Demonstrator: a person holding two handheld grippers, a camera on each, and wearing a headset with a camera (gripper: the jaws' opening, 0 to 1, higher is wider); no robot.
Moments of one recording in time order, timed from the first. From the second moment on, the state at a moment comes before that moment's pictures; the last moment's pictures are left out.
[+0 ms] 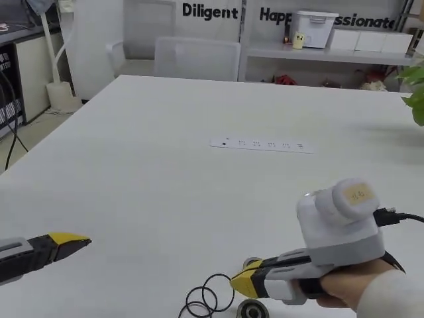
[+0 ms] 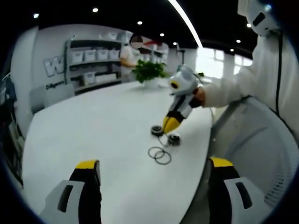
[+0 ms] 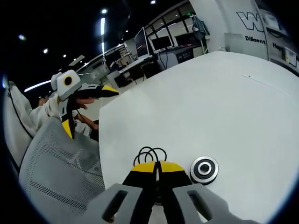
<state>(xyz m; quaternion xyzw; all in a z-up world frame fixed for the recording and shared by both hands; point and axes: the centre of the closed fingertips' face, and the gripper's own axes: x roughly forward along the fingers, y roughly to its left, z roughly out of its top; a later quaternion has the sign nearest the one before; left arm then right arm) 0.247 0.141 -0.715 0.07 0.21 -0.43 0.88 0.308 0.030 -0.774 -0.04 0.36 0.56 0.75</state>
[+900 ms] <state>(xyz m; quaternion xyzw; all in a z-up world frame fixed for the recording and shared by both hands) 0.243 0.136 -0.723 0.08 0.23 -0.44 0.87 0.302 0.026 -0.797 -0.11 0.37 0.55 0.74</state>
